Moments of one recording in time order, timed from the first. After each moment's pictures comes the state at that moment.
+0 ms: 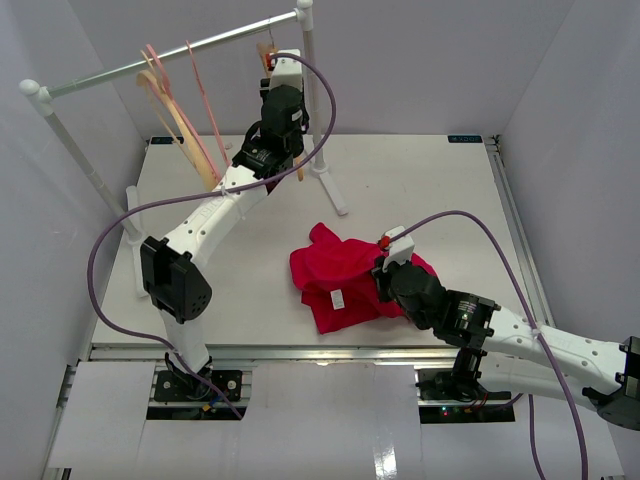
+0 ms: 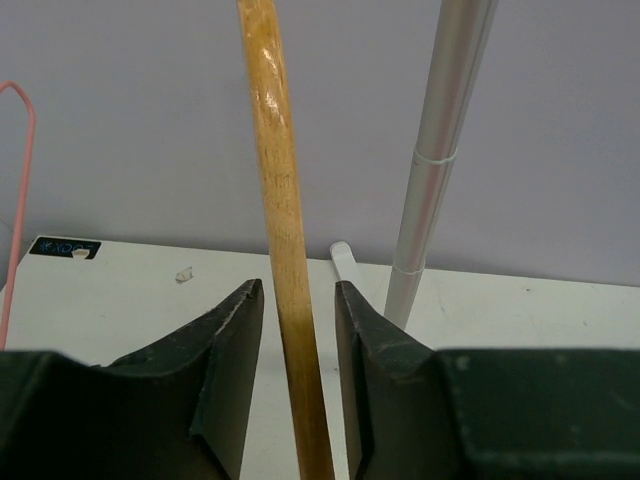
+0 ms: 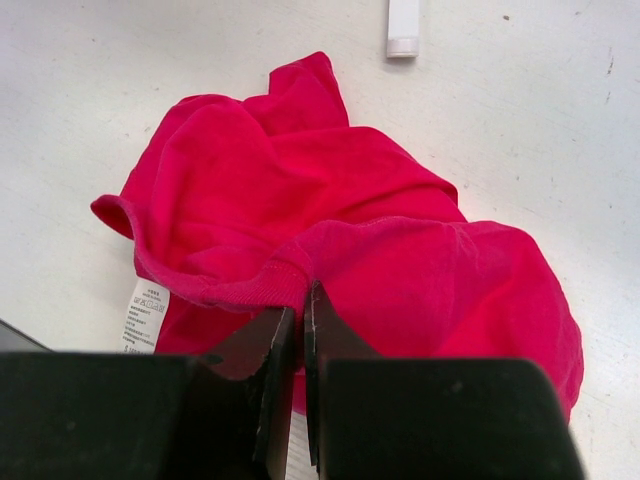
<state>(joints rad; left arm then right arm) -0.59 1.85 1.91 -0.06 -0.69 0.01 1.16 0.83 0.66 -0.27 0.58 0.28</state>
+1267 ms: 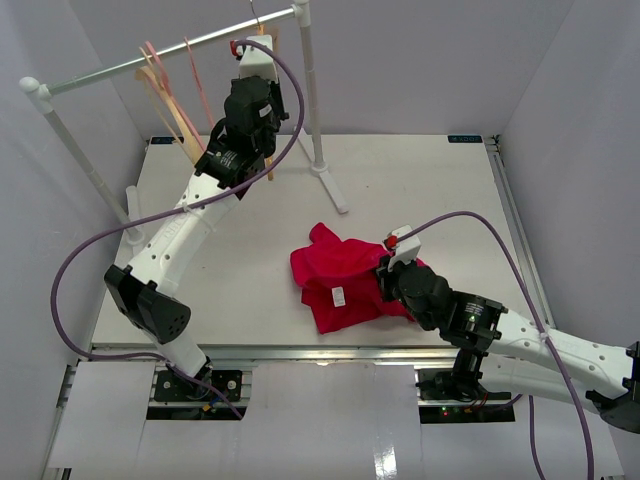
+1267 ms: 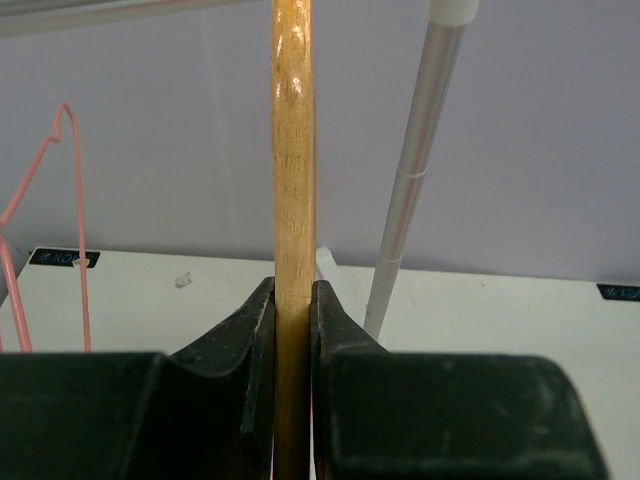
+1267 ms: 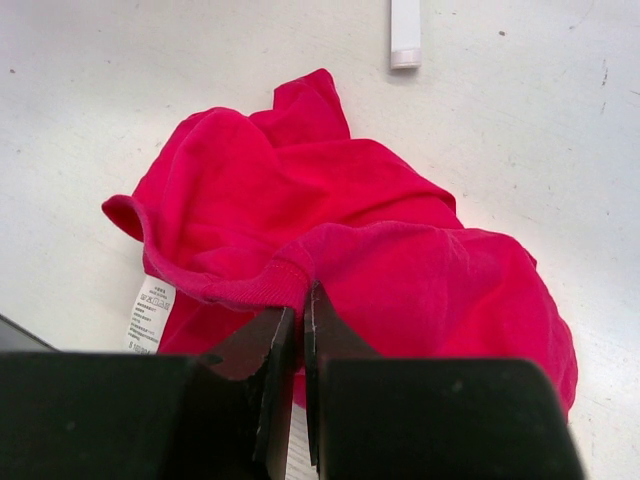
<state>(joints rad) -0.57 1.67 1.92 -0.22 -0.59 -0.05 1.16 0.78 0.66 -0.27 0.58 0.28</state>
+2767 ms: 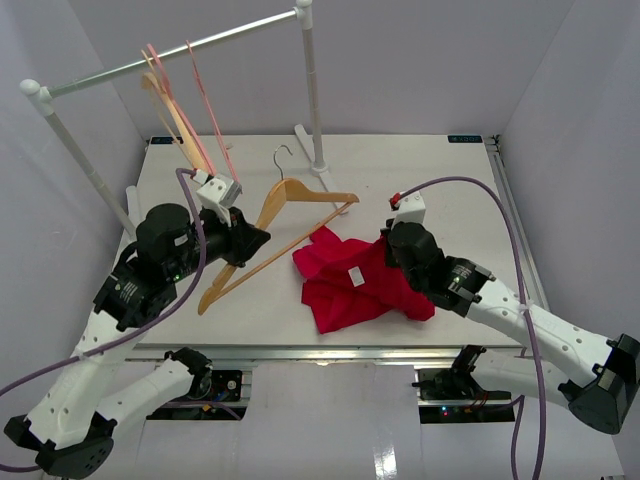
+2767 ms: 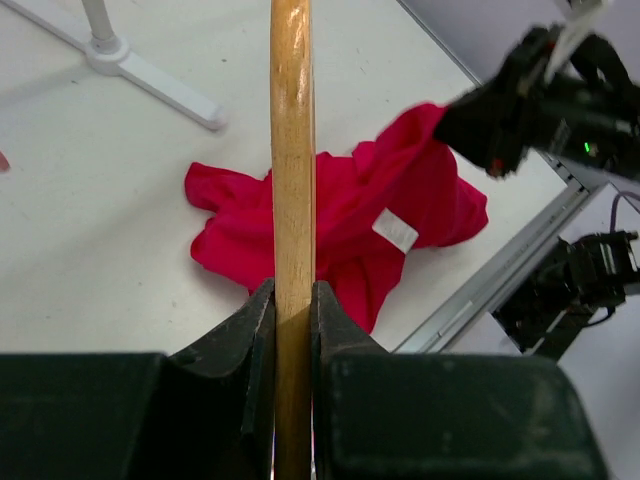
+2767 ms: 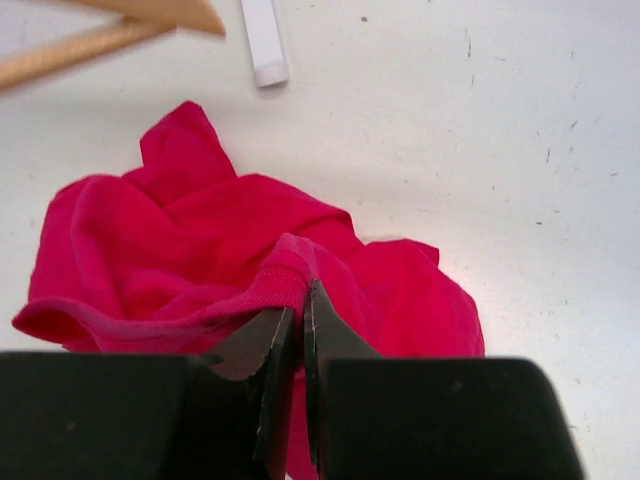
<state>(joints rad) -0.57 0.82 1.18 -0.64 0.20 -0.21 0.90 1.01 0.88 -0.40 0.59 0.31</state>
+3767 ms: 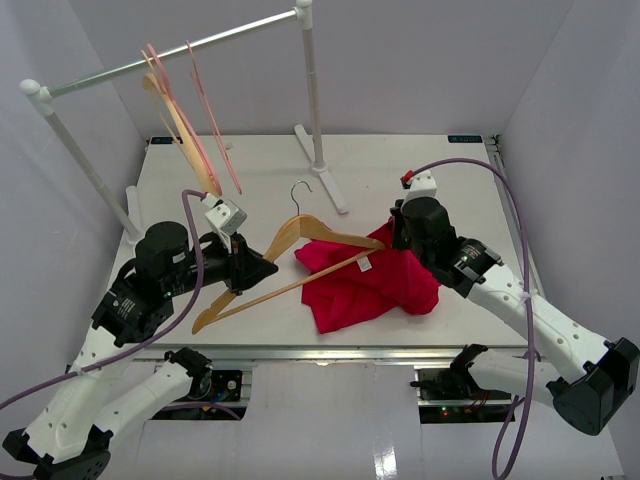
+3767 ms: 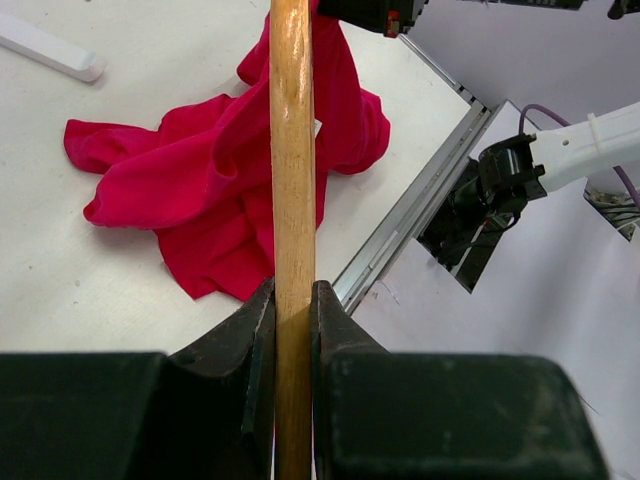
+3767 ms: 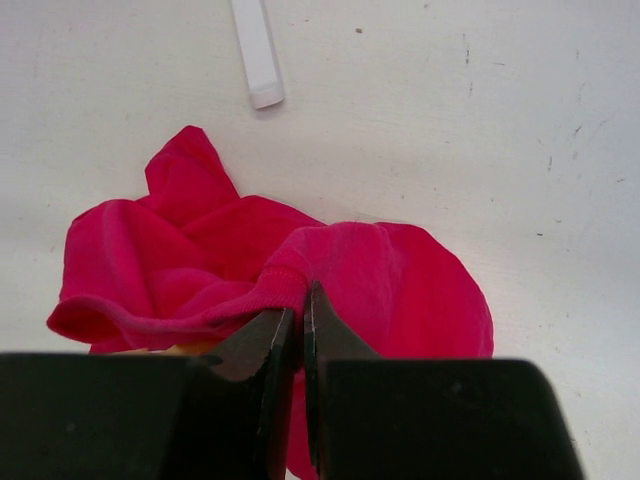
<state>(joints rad) -0.57 0.70 1.07 -0.67 0.45 -0.22 0.73 1.07 0.99 -0.45 0.41 0.31</state>
